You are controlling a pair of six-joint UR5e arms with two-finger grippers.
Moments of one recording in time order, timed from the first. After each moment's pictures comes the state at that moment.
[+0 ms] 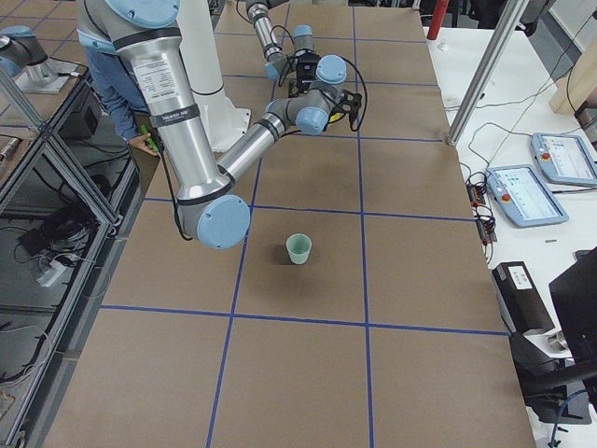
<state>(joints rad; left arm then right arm) -0.45 -2.14 -1.45 -2.98 -1.83 -0.30 0.86 -1.26 1.95 -1.23 2.31 1.42</state>
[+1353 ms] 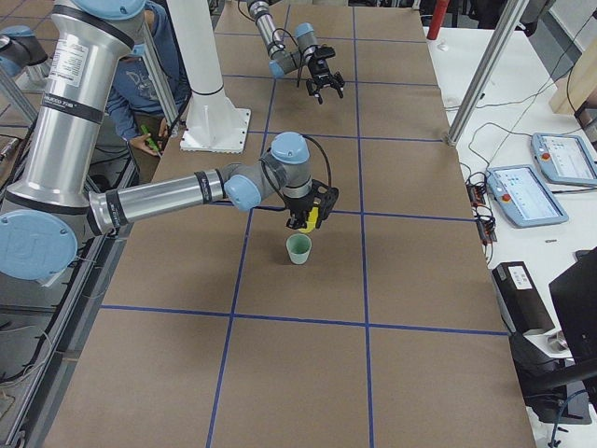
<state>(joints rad) -0.48 -2.11 -1.45 -2.98 -1.58 -0.37 1.10 -1.87 2.08 -1.23 2.19 1.12</state>
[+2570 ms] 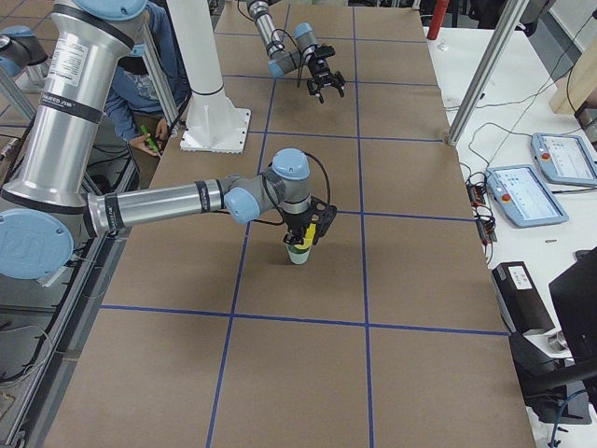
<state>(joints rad) -0.48 -2.11 -1.45 -2.98 -1.55 -0.37 1.10 -1.88 2.02 -1.22 2.18 1.12</state>
